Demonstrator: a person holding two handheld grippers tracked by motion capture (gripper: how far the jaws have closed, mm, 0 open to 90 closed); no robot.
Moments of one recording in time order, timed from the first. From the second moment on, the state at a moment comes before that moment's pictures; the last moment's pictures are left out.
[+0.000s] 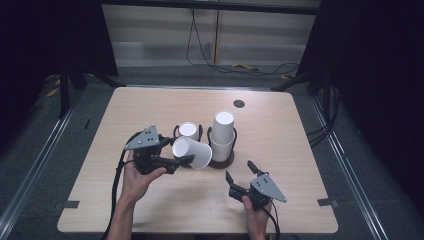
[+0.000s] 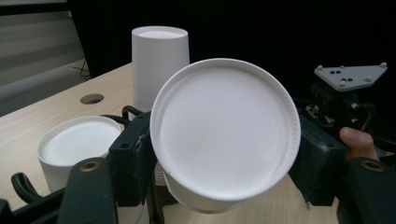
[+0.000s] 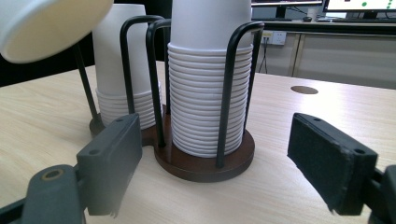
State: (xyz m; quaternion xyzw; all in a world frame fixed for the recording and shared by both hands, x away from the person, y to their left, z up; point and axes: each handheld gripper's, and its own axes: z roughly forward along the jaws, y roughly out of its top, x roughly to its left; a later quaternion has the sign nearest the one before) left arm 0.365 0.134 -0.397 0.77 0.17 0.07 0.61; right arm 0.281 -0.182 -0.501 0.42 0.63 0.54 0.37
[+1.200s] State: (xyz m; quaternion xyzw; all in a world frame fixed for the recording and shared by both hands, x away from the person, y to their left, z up) left arm 0.356 0.124 -0.448 0.80 0.15 0.01 0.58; right arm 0.279 -0.160 -0.485 0.29 0.74 0.58 0.20
